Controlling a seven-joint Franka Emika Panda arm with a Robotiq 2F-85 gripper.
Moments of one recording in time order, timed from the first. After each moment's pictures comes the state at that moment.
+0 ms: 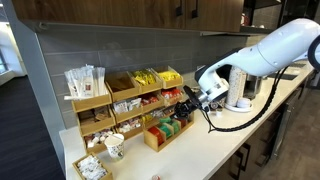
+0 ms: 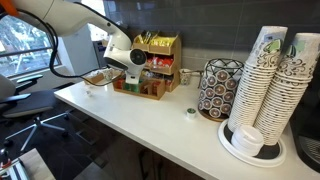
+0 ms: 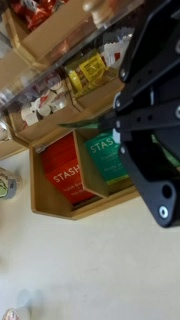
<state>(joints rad) -0.02 0.29 -0.05 -1.98 1.36 2.24 0.61</state>
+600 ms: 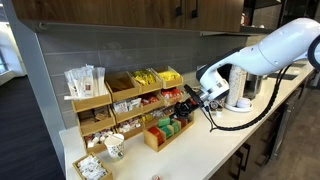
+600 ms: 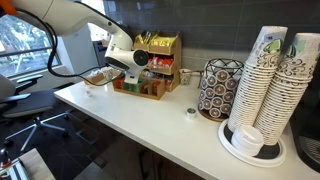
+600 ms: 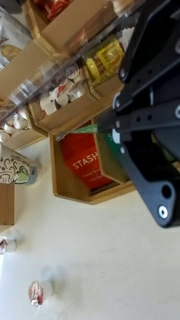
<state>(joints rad) -0.03 0.29 -0.06 -1.97 1.35 2.12 0.63</state>
